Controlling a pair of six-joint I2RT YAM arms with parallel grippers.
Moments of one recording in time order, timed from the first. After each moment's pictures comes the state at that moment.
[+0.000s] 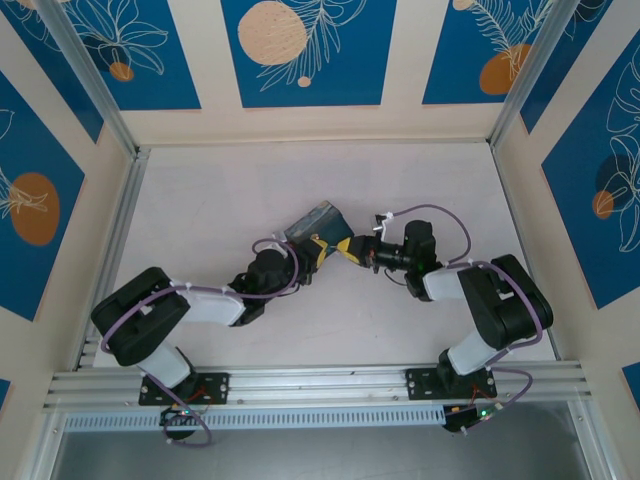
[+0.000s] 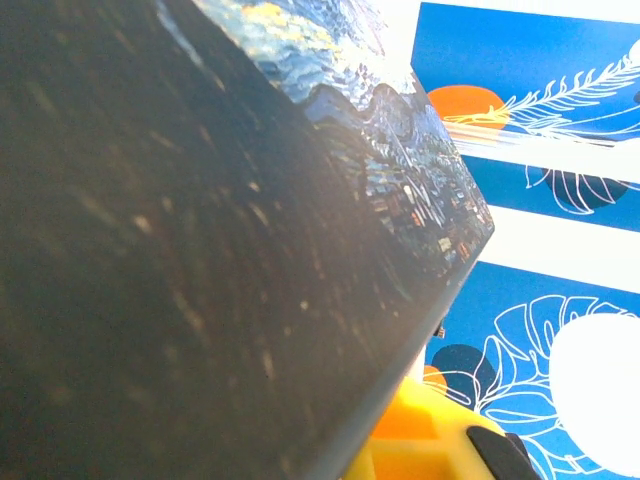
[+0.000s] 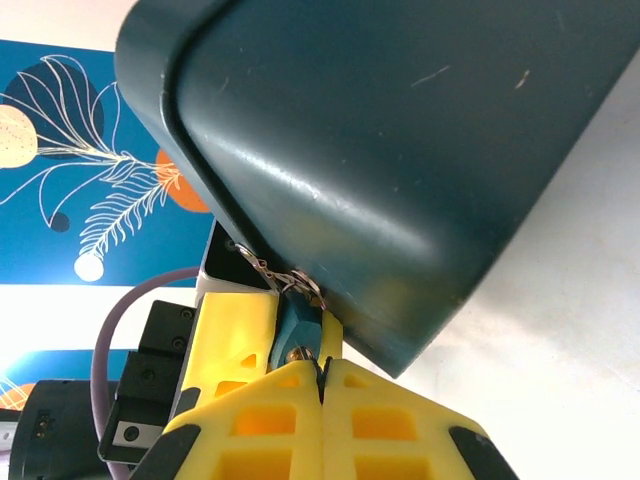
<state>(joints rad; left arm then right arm) -0.86 1.57 0.53 0.88 -0.04 -1.71 0.34 1.57 0.46 0.89 -0.91 1.27</state>
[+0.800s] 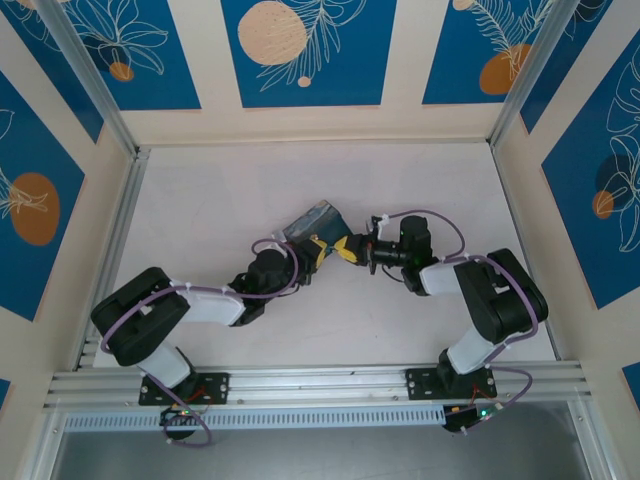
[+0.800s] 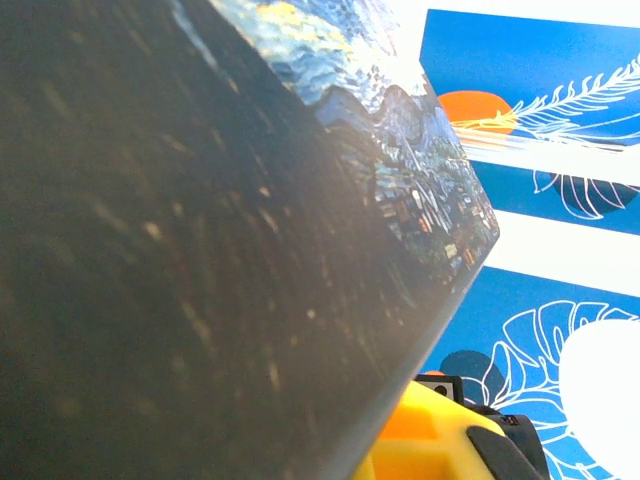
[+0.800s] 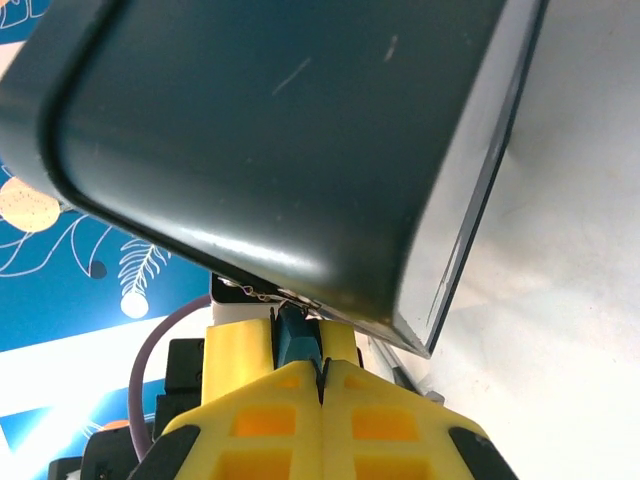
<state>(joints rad) -0.86 1.57 0.53 0.86 -0.05 -1.70 0.35 1.62 0.51 0.83 -0.93 1.49</state>
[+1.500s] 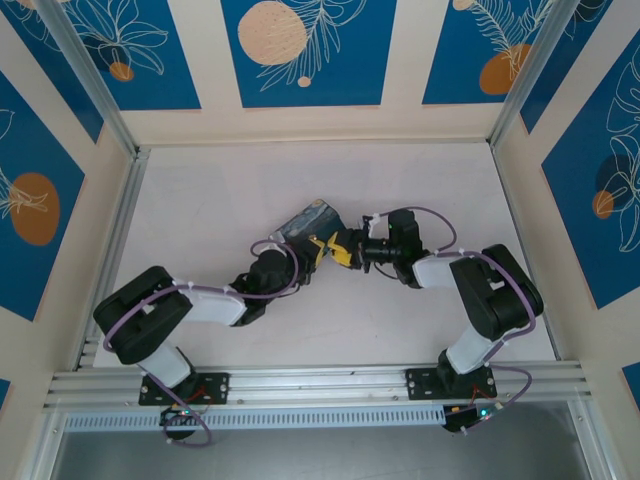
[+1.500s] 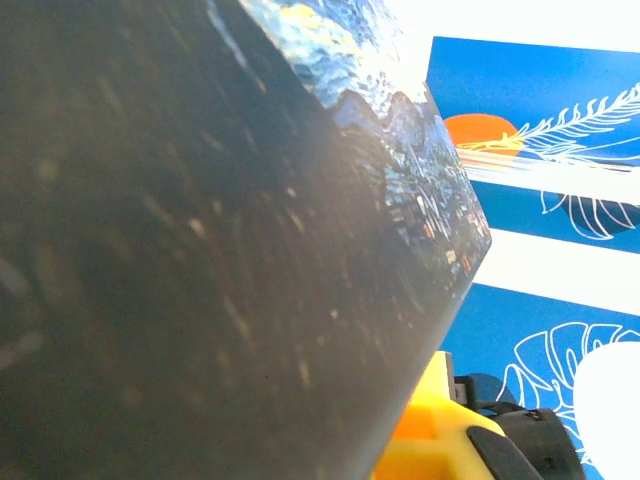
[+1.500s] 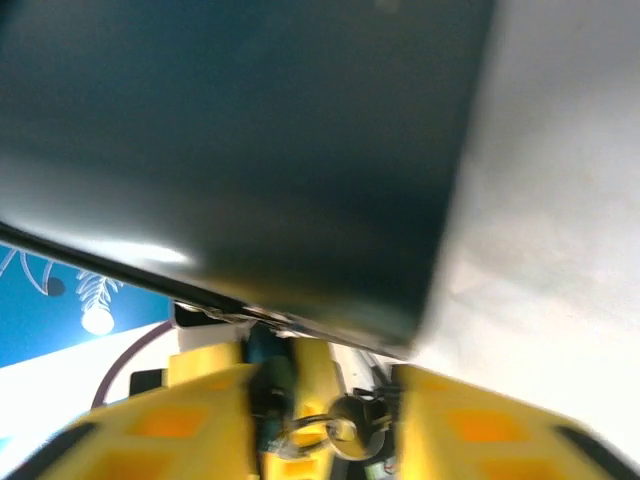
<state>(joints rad) -0.86 1.59 0.53 0.85 -0.10 -1.70 0.39 1.64 0.59 0.63 -0.89 1.41</state>
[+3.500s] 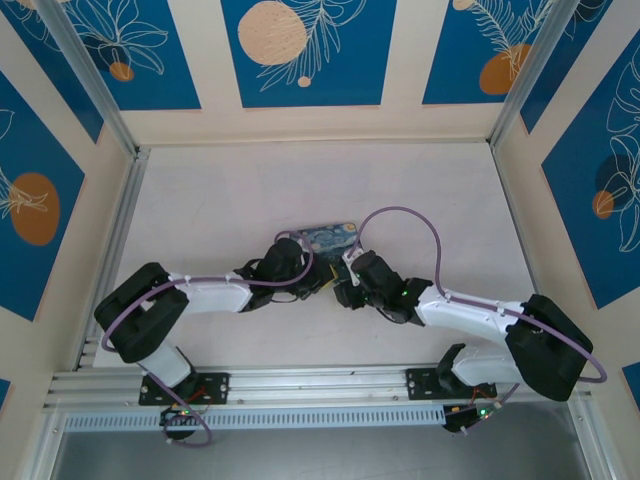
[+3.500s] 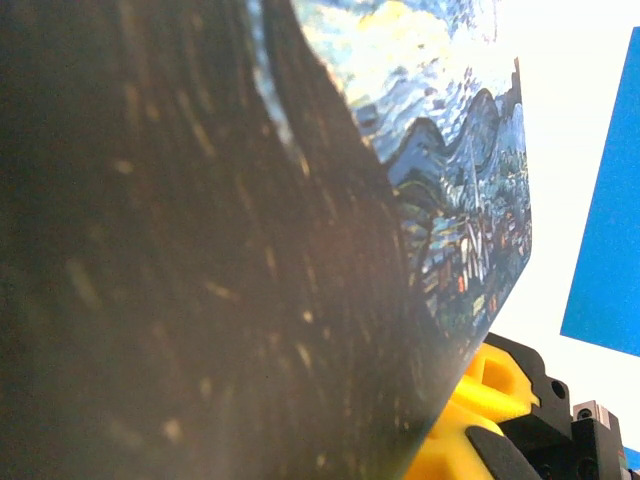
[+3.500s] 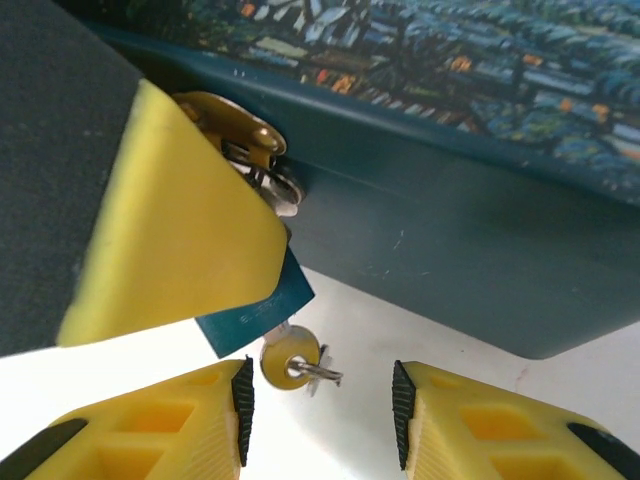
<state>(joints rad) -0.83 1.60 0.69 0.33 0.30 -1.31 0.85 1.25 0.54 -0.14 0.10 0.31</state>
